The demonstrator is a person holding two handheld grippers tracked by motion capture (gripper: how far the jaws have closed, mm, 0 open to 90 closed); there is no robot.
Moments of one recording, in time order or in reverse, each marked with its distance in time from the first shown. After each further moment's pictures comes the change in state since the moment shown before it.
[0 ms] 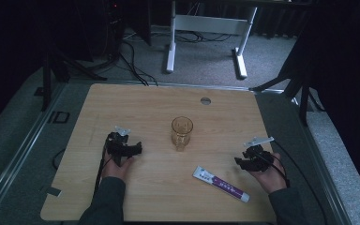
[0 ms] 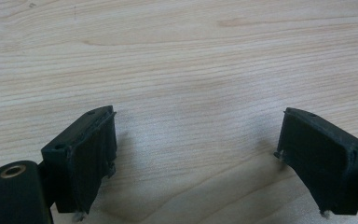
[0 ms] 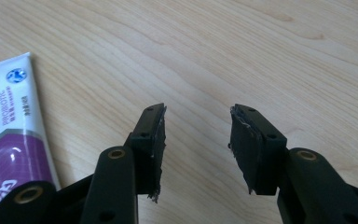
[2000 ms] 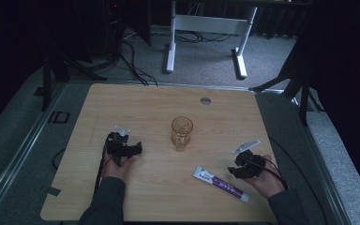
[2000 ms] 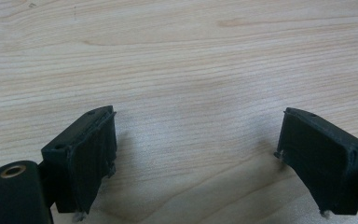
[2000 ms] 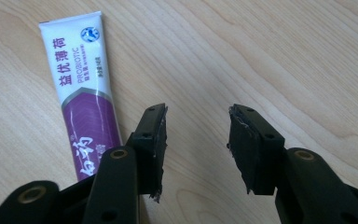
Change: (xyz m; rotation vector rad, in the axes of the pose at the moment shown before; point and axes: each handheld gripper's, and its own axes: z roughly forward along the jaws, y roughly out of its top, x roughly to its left) left arm 0.000 0.000 0.000 0.000 0.000 0.000; right arm 0.033 0.007 -0.005 0.117 0.080 -0.157
